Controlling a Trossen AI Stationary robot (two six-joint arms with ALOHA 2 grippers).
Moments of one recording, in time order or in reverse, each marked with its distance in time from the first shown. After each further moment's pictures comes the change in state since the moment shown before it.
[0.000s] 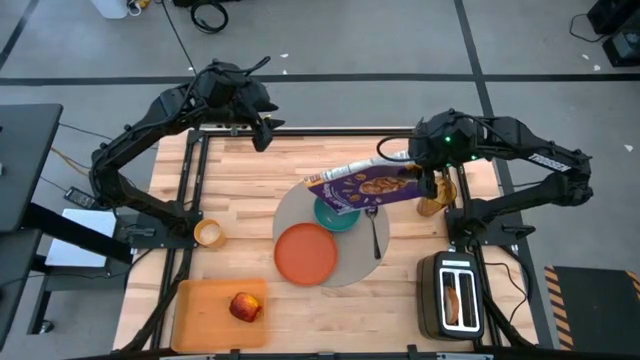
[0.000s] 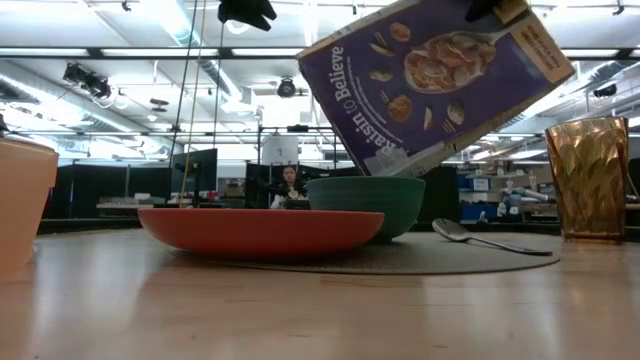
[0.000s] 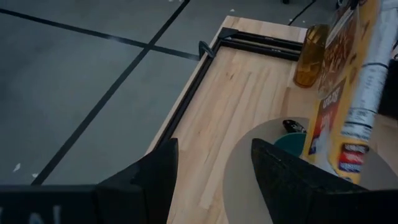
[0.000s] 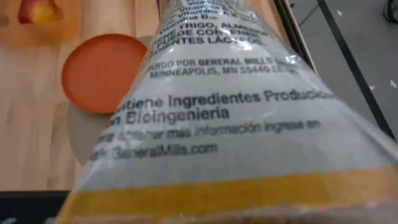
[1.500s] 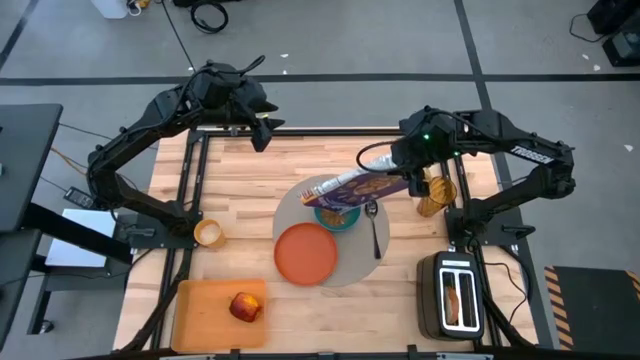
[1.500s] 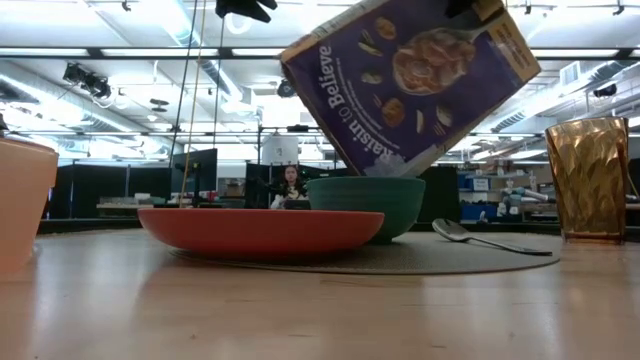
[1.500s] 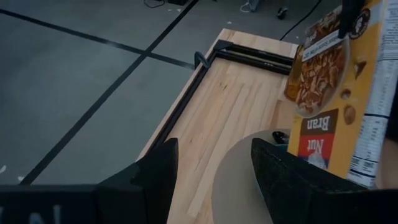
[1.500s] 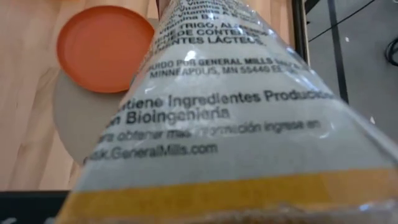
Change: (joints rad) left arm -0.019 -0.022 0.000 0.020 0.000 -0.064; right arm 0.037 0.186 0.195 -0.092 0.039 -0.221
